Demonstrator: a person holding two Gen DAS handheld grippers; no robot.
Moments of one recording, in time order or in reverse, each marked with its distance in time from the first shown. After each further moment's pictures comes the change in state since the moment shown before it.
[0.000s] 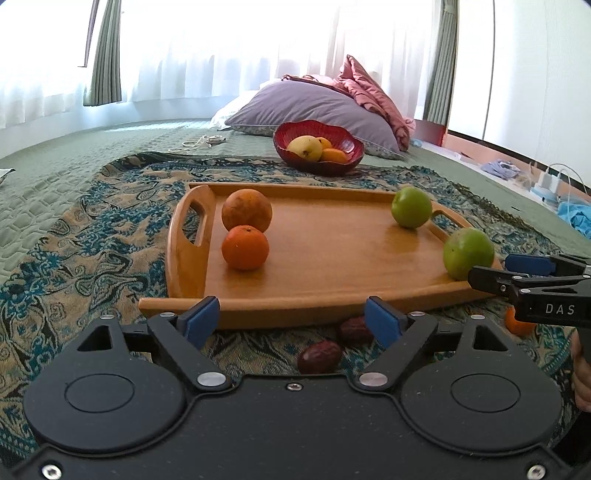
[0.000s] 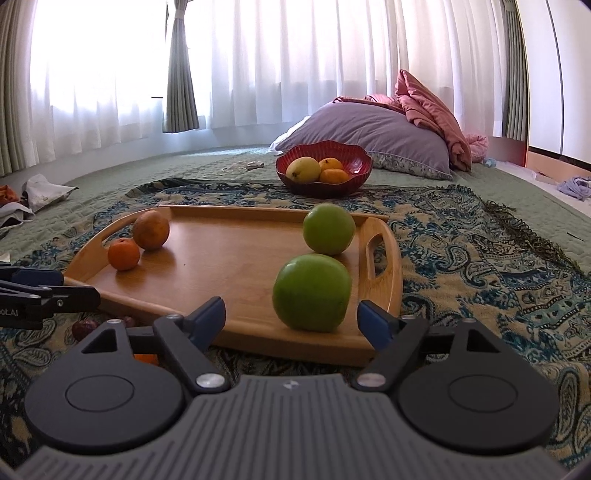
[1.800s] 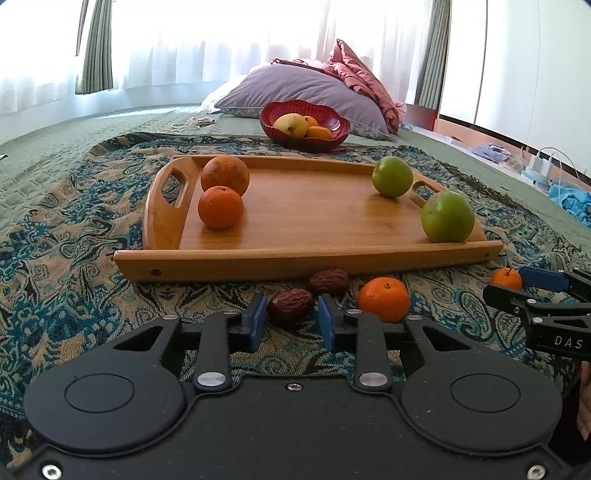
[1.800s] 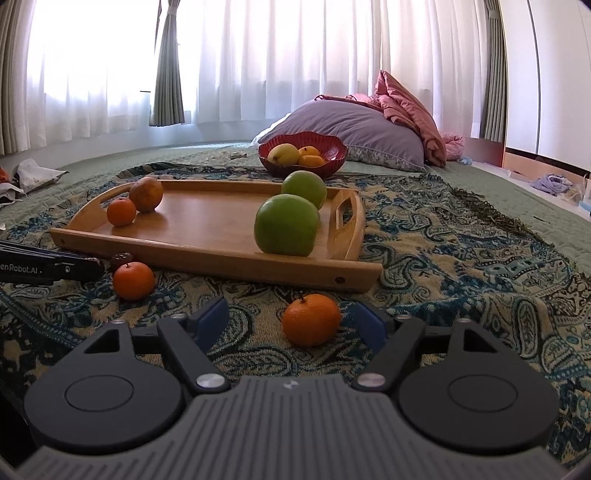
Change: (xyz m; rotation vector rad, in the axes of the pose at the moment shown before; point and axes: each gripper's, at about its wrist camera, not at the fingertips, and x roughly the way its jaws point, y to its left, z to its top) left arm -0.004 -0.017 -0.024 0.004 0.047 -0.023; right arm -0.040 -0.002 -0.047 -0.015 -0.005 -0.075
